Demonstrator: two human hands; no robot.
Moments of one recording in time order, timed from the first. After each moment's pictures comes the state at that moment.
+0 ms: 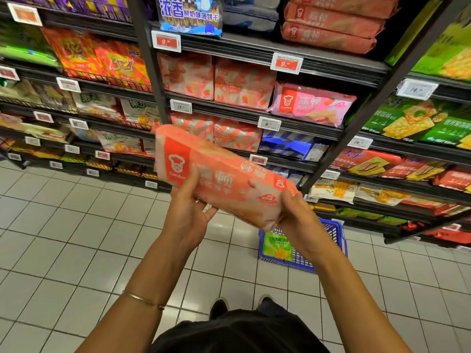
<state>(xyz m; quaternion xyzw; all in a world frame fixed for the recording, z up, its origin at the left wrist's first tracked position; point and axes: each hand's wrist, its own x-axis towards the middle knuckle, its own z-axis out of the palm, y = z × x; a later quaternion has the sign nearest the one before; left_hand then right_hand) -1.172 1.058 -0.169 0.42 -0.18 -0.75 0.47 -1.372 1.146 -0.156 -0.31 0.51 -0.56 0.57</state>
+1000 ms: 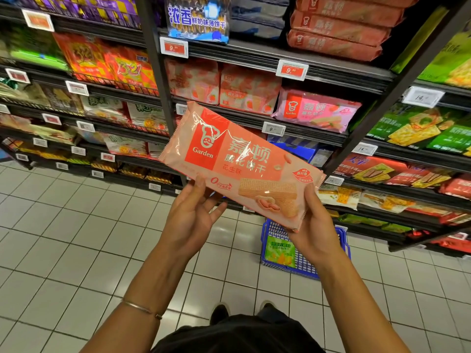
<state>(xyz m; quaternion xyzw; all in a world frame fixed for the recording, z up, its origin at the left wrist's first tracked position) -1.160 1.064 -0.169 0.34 -0.26 -0.78 0.45 -1.381 1.140 -0.164 -0.15 0.45 -0.67 0.57</state>
